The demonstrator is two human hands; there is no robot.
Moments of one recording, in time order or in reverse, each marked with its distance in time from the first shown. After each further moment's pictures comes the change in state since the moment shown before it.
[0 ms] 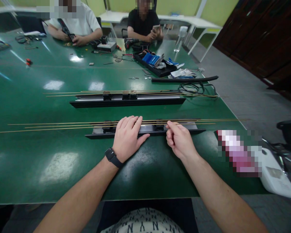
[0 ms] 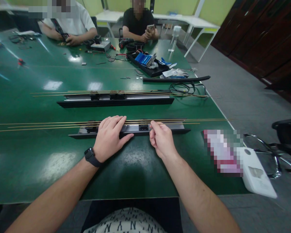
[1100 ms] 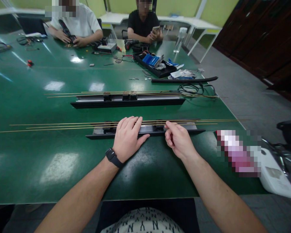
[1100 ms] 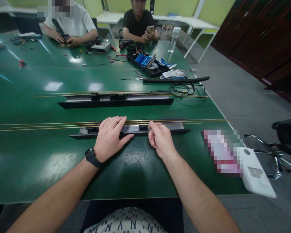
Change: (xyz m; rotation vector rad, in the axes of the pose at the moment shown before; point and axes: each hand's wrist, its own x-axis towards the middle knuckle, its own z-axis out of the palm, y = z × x) left_hand 0.001 0.001 0.000 -0.018 0.004 -0.010; right_hand 0.002 -0.001 0.000 -0.052 -0.043 0.012
